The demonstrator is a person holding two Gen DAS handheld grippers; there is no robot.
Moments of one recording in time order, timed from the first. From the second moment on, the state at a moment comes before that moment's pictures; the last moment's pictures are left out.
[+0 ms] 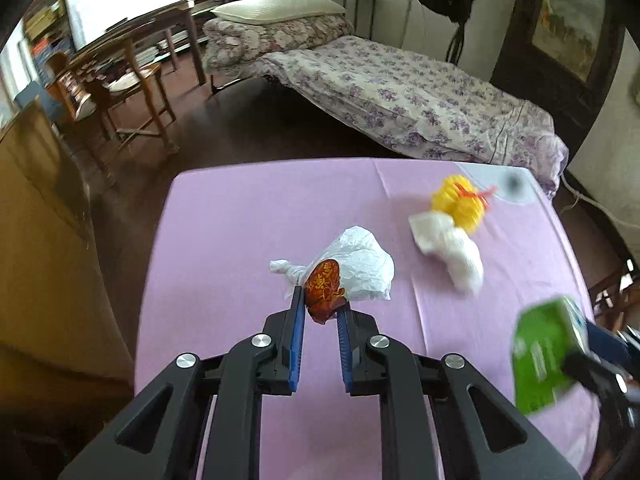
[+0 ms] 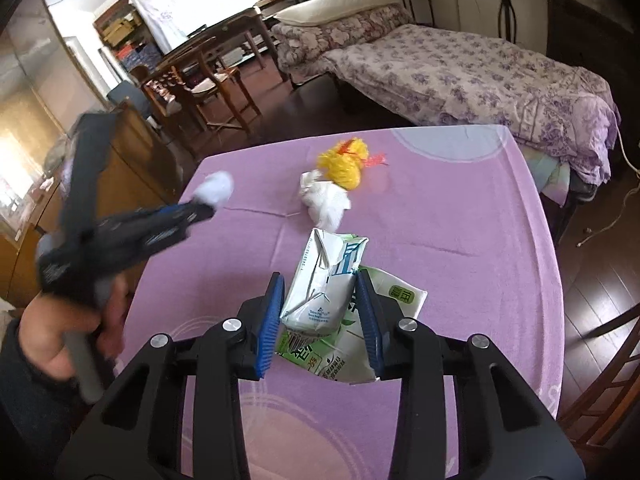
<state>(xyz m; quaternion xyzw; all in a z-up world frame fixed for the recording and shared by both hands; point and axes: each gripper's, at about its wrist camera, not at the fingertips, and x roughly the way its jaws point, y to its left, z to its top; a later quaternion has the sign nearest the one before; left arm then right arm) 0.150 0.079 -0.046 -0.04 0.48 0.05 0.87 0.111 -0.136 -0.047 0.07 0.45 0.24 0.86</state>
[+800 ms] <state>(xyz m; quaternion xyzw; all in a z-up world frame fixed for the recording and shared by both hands) -0.055 0.144 -0.033 -0.13 0.48 0.12 0.86 0.004 -0.046 -0.074 -0.07 0.46 0.24 0.85</state>
